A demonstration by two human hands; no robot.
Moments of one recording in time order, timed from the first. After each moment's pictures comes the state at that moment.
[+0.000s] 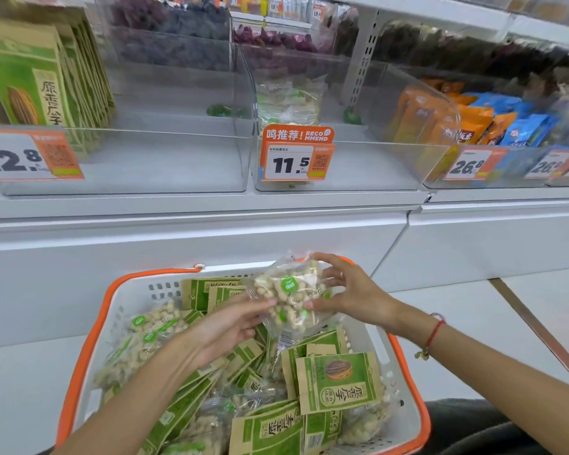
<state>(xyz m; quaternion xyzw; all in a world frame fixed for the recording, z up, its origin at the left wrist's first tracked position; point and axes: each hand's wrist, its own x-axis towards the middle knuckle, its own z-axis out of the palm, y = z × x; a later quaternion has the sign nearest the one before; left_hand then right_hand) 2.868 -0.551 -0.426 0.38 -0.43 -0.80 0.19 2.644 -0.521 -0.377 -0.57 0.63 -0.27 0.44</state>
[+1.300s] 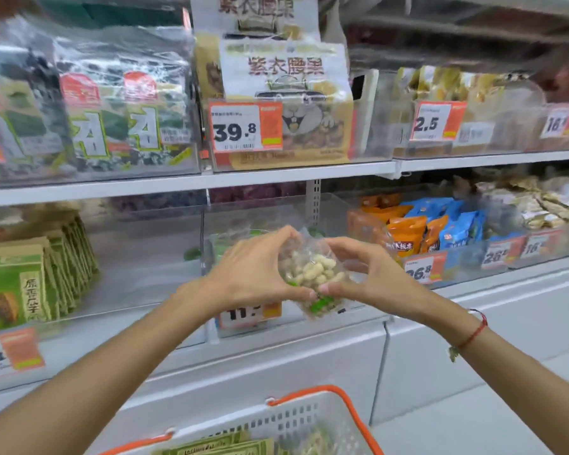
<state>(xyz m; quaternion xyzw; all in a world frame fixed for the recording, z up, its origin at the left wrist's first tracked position) 2.756 -0.641 -0.185 0.37 -0.90 -0.07 0.22 2.558 -0.576 -0.210 -0.71 0.53 -0.42 0.19</state>
